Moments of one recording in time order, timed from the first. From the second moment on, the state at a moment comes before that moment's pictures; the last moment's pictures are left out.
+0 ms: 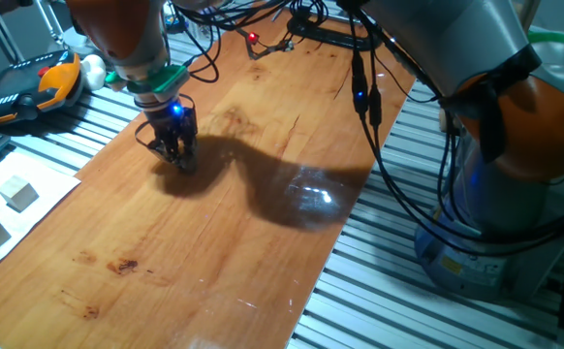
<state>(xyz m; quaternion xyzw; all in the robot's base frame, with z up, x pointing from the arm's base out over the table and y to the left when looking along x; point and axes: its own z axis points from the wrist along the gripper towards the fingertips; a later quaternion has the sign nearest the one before) 0.619 0.057 0.037 -0.02 -1.00 0.01 0.06</state>
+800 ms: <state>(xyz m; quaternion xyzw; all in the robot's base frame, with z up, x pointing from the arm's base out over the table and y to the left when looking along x) 0.614 0.085 0.034 -0.04 -1.00 0.02 0.06</state>
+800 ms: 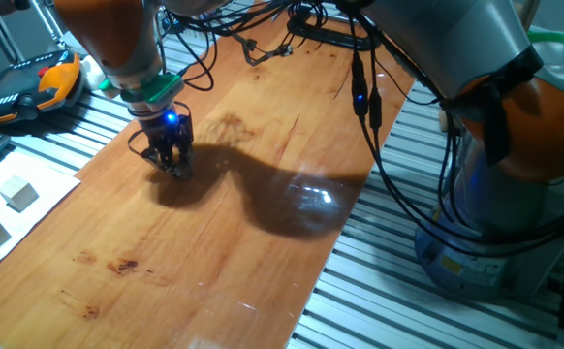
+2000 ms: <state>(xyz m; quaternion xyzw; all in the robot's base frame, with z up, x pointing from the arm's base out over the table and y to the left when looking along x) 0.598 0.137 0.034 -0.07 -1.00 0.02 0.06</state>
